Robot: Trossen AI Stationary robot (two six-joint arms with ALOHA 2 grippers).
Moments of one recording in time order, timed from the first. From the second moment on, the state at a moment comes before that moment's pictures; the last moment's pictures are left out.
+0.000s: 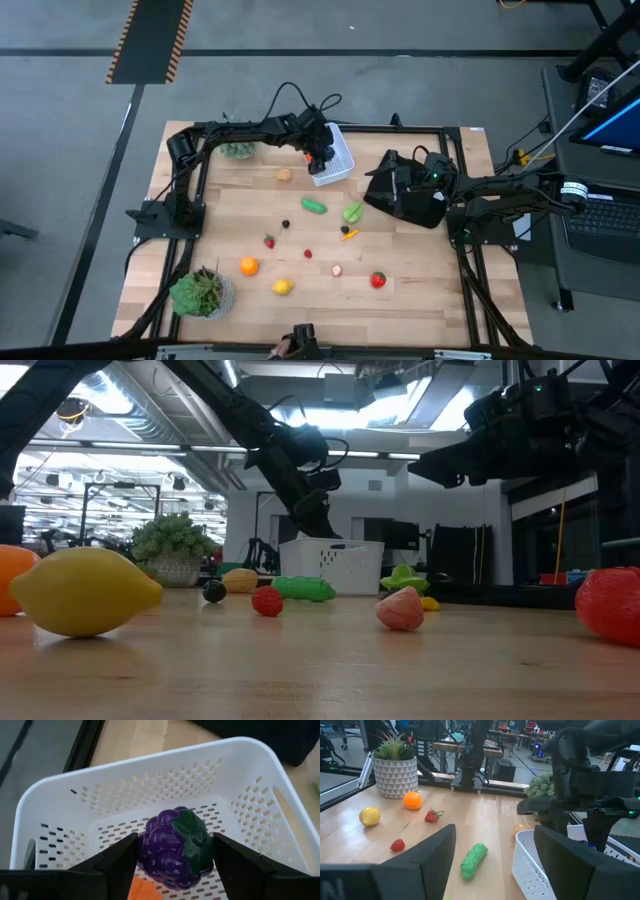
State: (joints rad) left arm 0.53 1.97 1.41 -0.32 0.15 0.33; right arm -0.40 1.15 0.26 0.83 -0.44 -0.16
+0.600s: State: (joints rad) left arm 0.53 1.96 1.41 -0.27 0.13 0.40; right arm -0.40 1.15 0.26 0.82 -0.44 -0.16
